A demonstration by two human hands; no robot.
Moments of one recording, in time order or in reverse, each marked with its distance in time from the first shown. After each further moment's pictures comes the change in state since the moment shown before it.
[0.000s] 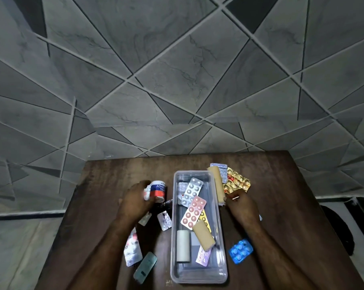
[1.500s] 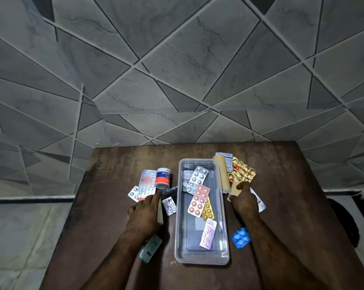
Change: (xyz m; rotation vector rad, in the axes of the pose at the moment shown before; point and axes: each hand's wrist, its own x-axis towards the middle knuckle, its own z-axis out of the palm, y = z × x) left_hand -0.061 -0.015 0.031 0.447 -0.227 0.013; right_hand 0.006 0.028 0.026 -0.060 -0.013 0.080
